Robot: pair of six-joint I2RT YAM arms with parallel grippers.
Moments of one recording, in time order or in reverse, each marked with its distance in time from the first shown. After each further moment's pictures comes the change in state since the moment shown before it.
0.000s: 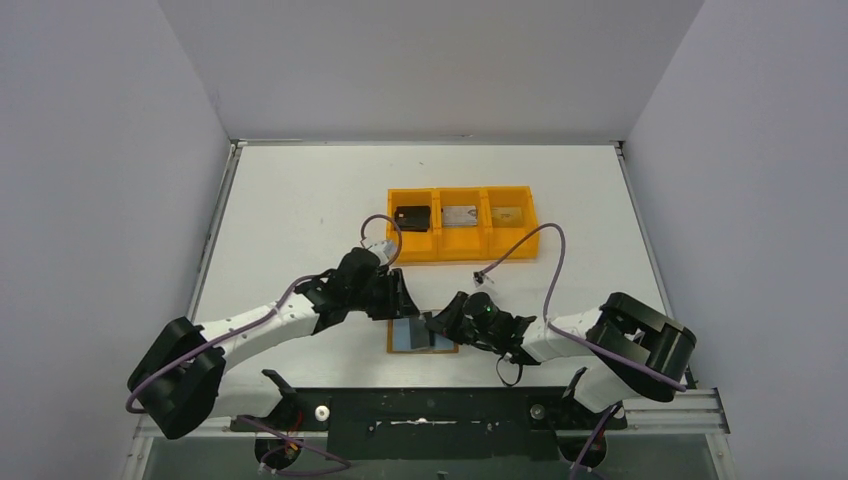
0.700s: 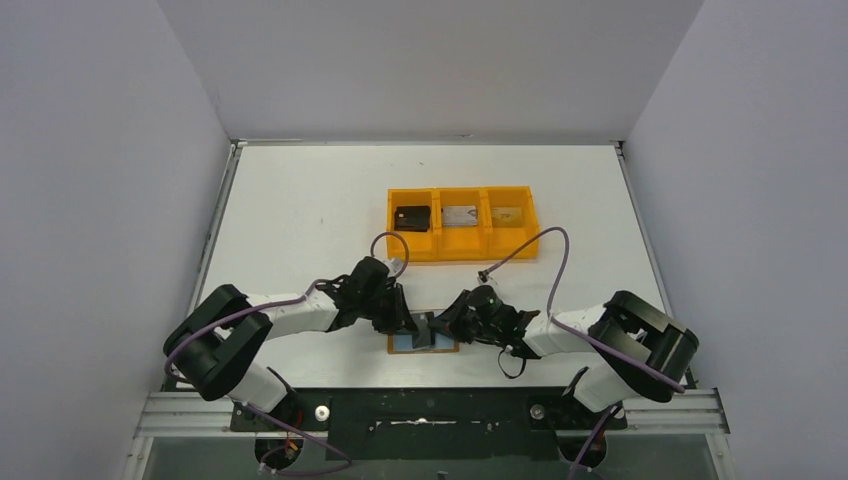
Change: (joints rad) left arm 0.010 0.239 -0.062 0.168 0.137 -0.087; right arm -0.075 0.009 0.024 -0.076 -0.119 0.094
